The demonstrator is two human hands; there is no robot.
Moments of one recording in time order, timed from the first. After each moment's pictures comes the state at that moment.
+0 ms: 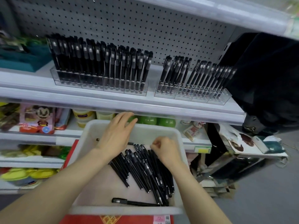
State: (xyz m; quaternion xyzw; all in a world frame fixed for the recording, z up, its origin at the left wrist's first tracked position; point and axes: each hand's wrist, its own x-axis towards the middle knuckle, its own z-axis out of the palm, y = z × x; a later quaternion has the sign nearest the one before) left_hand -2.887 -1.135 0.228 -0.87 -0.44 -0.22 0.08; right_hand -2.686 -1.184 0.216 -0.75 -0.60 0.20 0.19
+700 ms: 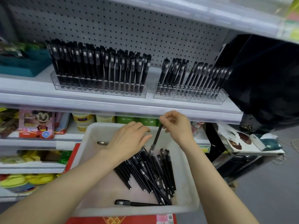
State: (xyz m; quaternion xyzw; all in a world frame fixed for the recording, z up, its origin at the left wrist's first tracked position) left_hand -2.863 -1.149 0.251 -0.89 -0.37 -0.24 -0.02; right_hand -2.676 -1.170 0.300 -0.67 -0.53 0.26 0.45
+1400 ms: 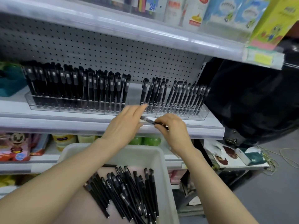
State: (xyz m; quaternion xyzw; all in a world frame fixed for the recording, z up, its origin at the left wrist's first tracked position) left_hand -2.809 -1.103 0.327 -0.87 -0.39 -0.29 0.03; right_hand -2.621 -1.152 0.339 -0.61 -0.74 -0.06 0.29
